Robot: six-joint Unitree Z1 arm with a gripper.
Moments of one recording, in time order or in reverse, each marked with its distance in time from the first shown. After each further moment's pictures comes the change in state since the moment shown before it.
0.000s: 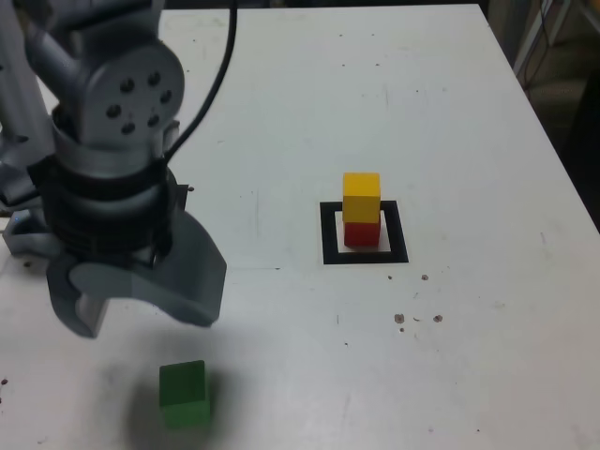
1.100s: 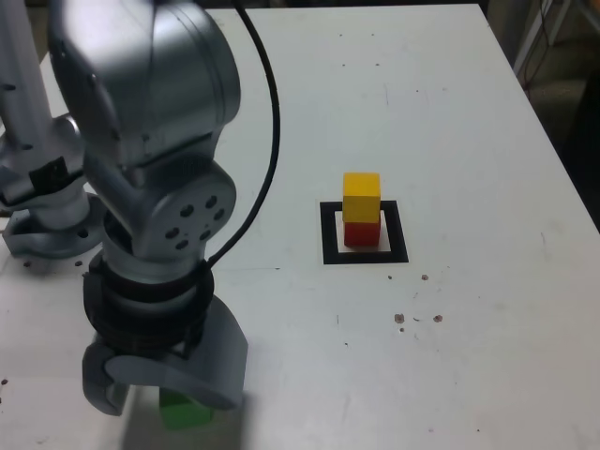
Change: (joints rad) arm -0.008 0.172 0.001 -0.170 -0.046 -0.002
